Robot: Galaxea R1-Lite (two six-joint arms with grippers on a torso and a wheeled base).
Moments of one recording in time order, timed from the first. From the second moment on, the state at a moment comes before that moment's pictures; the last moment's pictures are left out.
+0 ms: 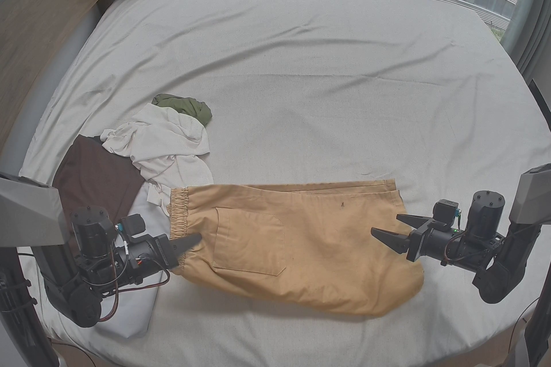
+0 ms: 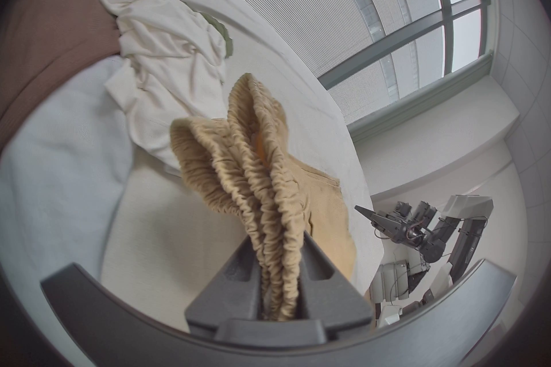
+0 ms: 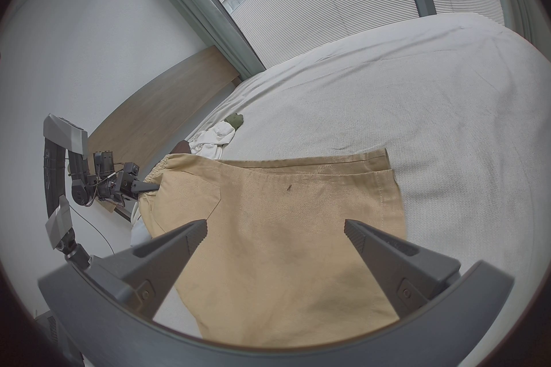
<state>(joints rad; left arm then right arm) -0.24 2.09 -0.24 -1.55 -0.48 -0.58 0.24 2.10 -0.29 -1.54 0.45 0.18</state>
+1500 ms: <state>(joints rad) -0.68 2.14 -0.56 -1.55 -0.35 -0.79 0.23 1.97 -0.33 -1.54 0.46 0.21</state>
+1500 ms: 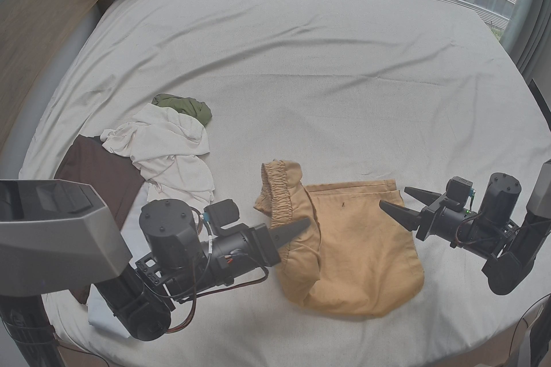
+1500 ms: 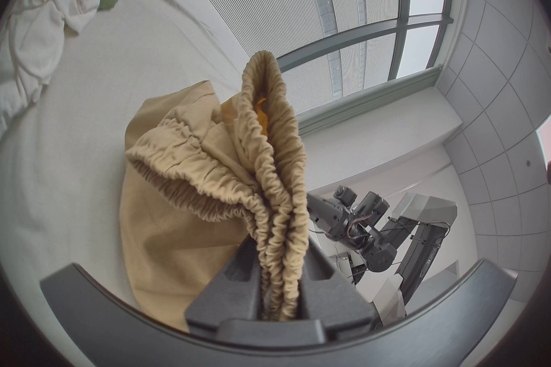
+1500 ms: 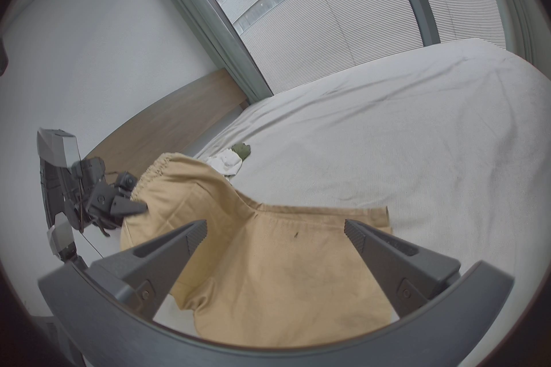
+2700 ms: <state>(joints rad) -0.81 2.31 -0.96 -1.26 -0.32 -0.79 0.17 1.92 -0.39 -1.54 0.45 0.24</state>
